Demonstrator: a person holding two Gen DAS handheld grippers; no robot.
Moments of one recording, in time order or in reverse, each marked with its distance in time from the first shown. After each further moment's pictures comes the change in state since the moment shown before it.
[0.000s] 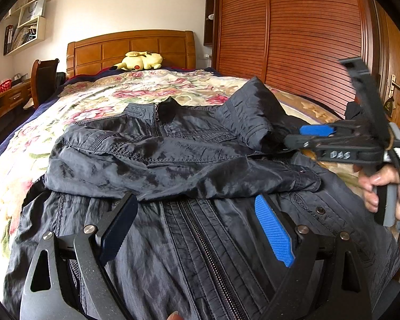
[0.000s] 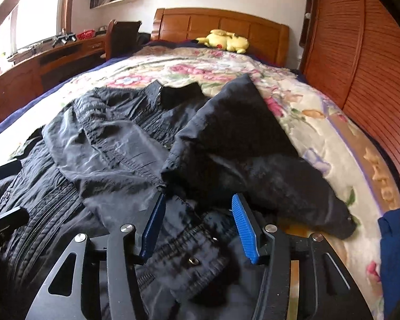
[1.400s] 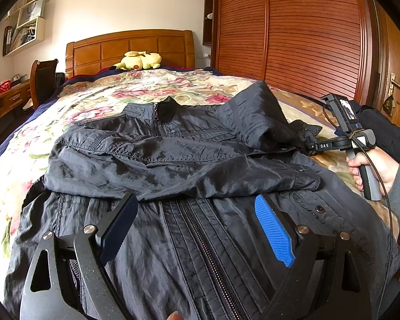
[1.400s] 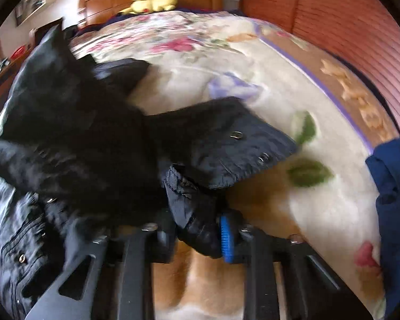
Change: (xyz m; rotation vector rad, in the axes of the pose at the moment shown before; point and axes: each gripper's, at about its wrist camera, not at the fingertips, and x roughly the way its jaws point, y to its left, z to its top) left arm 0.000 -0.002 0.000 0.008 0.004 -0.001; right arm 0.082 -0.126 -0.020 0.233 0.226 -0.136
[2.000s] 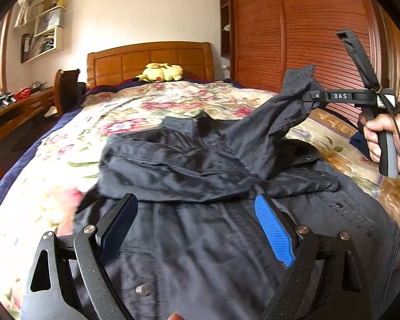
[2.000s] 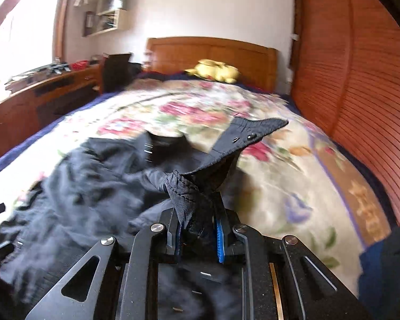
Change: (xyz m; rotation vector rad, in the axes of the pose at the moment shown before) left arm -0.053 0.067 0.001 -0.007 -0.061 0.107; right arm -0.119 0.124 0.040 -0.206 -0.356 0.186
